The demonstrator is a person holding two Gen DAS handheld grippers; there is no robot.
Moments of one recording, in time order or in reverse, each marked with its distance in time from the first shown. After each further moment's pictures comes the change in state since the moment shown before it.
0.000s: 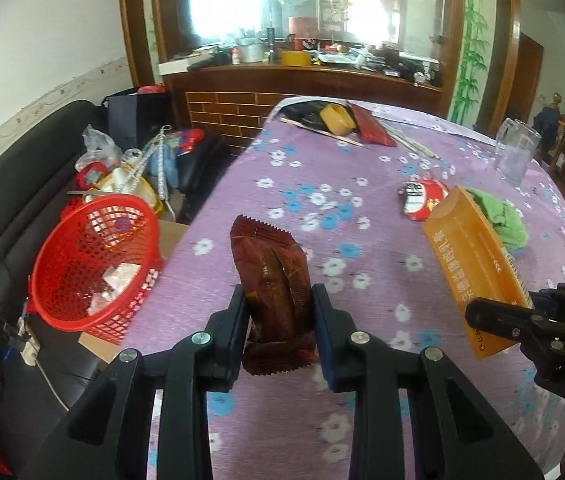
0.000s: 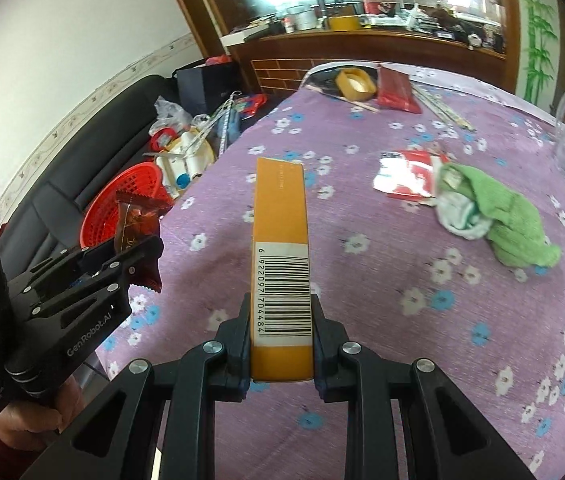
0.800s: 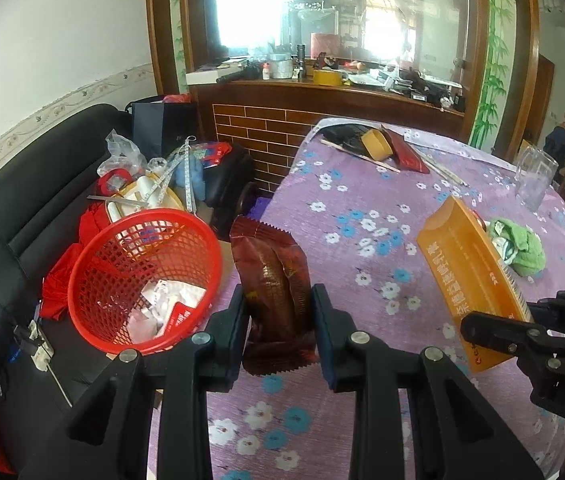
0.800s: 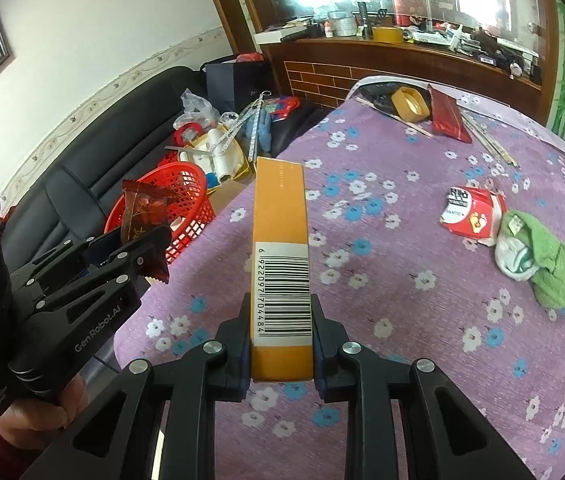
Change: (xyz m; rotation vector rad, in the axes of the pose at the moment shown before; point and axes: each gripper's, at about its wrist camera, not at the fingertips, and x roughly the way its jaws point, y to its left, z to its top) left arm -0.012 0.065 0.011 -0.043 -0.058 0.030; right arm 0.020 0.067 0.026 -0.076 -0.007 0.026
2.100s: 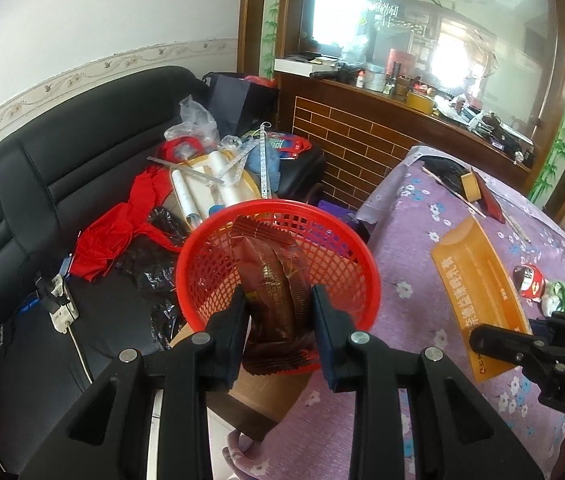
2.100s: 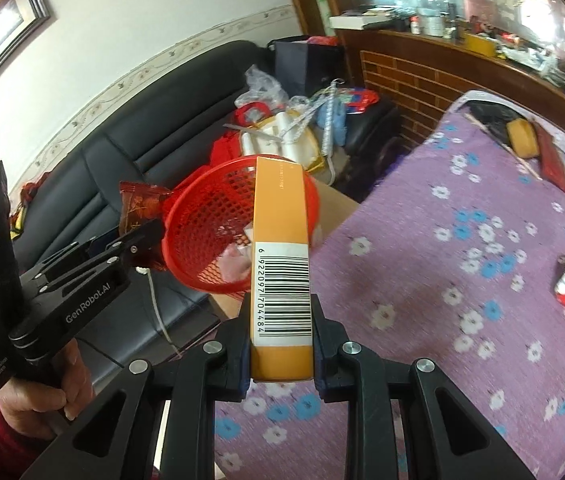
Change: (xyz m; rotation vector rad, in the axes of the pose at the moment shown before) left arm 0.008 0.152 -0.002 -0.232 0.014 0.102; right arm 0.077 0.107 0.054 -0.137 0.070 0.151
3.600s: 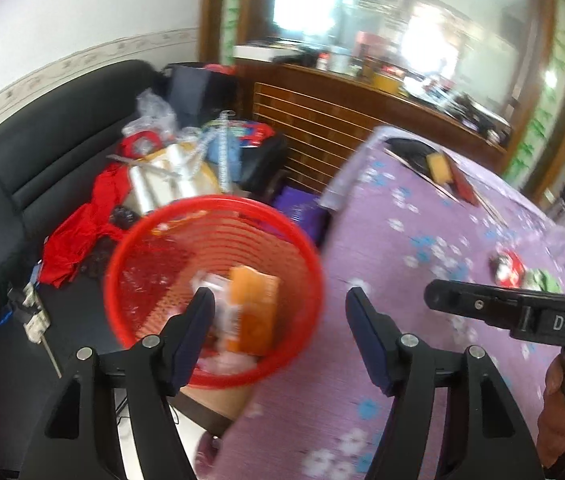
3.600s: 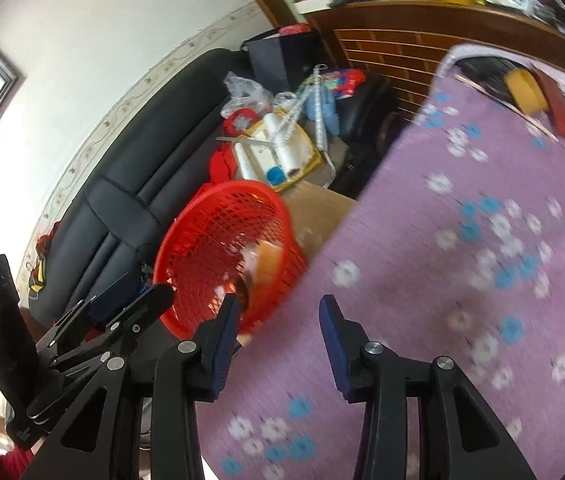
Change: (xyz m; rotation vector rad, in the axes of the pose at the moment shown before) left arm 0.020 -0.056 0.006 0.082 0.059 -0.114; right arm 0.021 -0.064 0.025 0.214 0.016 0.101
